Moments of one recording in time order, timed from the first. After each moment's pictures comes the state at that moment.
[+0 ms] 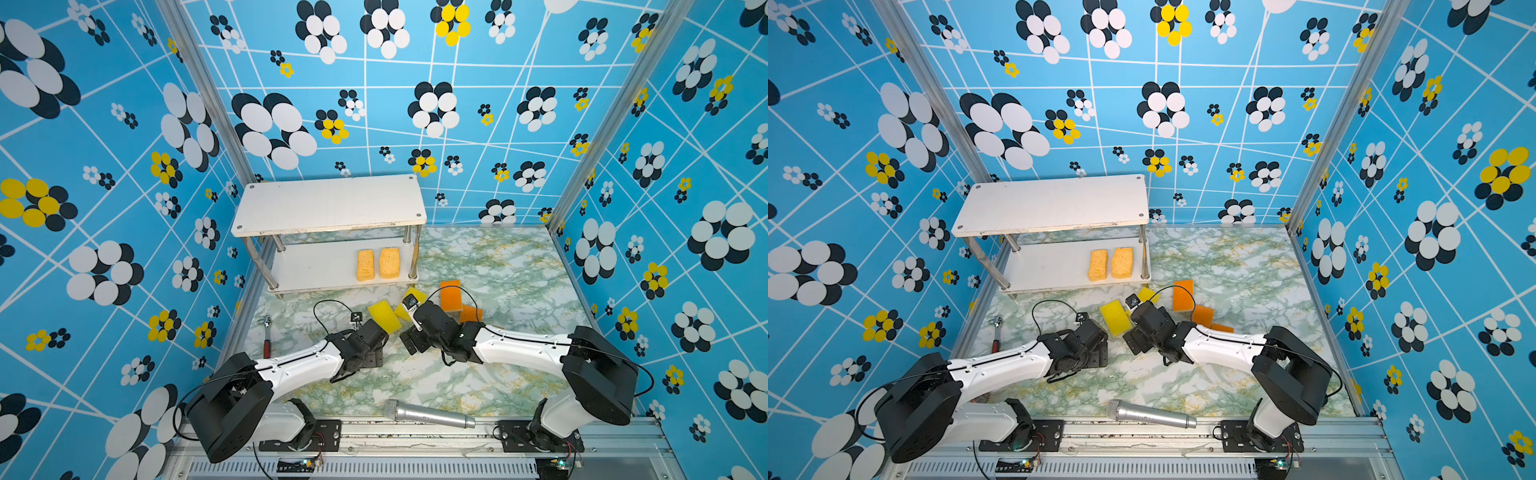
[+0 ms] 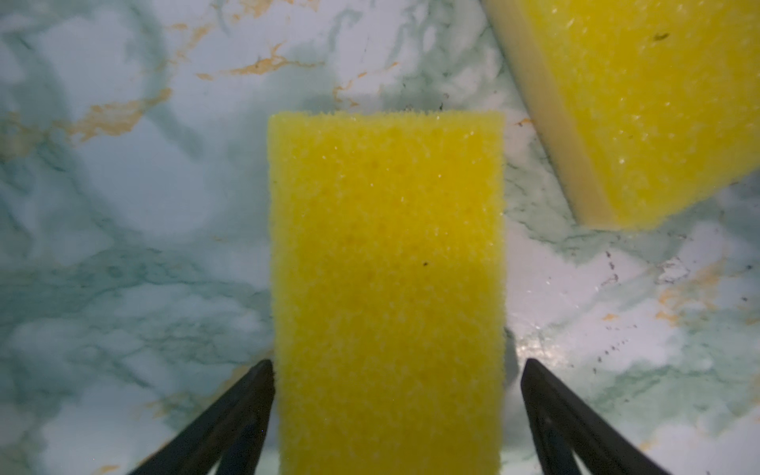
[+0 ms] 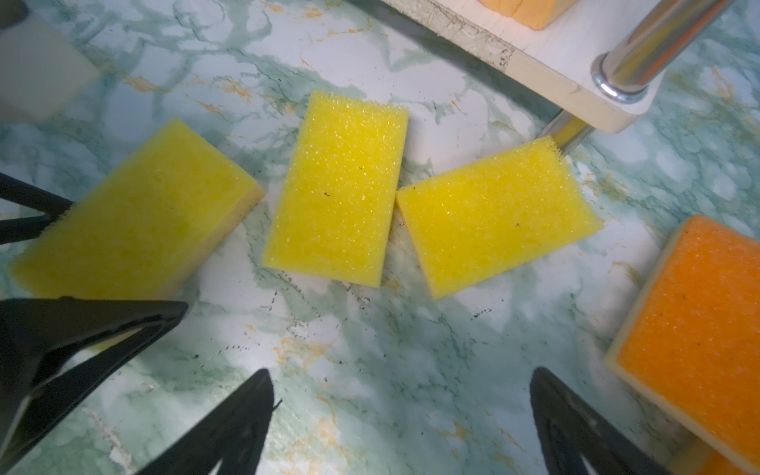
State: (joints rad) left arm -0.78 1.32 0.57 -0.48 -0.26 -0.79; right arm 0.97 1.59 0.87 -0.11 0.26 0.15
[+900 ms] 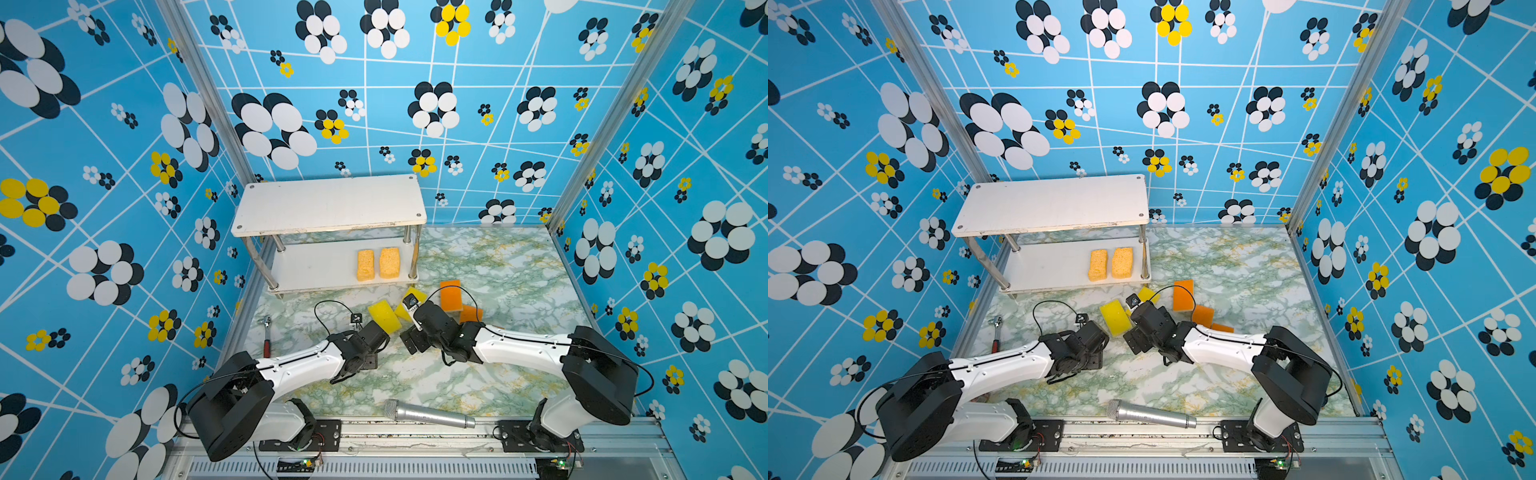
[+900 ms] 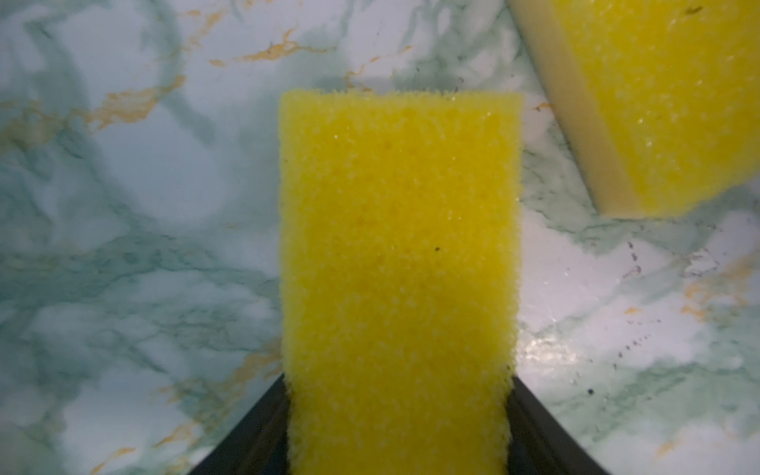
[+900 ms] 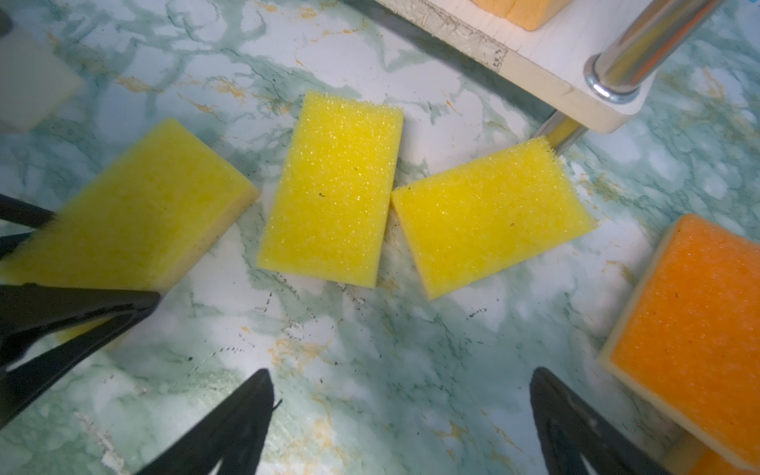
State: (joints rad) left arm -0.79 1.33 0.57 -0.51 -0.28 -0.80; right arm 0.97 1.59 0.87 -0.11 0.27 0.15
